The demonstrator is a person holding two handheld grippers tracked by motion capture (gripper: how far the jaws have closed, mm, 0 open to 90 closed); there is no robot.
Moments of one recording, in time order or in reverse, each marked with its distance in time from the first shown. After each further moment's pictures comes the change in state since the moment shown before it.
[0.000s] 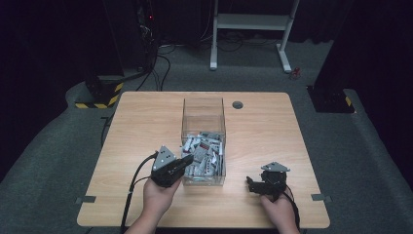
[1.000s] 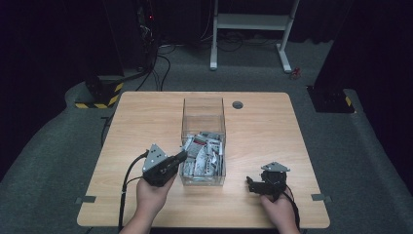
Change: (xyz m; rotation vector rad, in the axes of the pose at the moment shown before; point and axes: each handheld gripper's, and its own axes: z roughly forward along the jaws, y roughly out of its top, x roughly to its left) left arm 0.008 0.009 -0.023 -0.067 0.023 0.021; right arm 0.000 0.000 0.000 0.000 0.000 0.000
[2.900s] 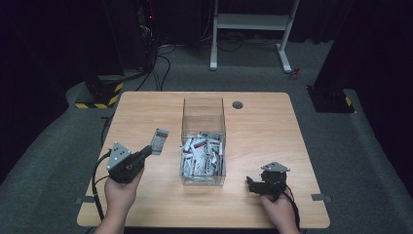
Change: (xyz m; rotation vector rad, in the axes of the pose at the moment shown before) left arm 0.069 -0.016 -0.047 -0.004 0.205 -0.031; right arm 0.000 0.000 0.000 0.001 0.000 0.001
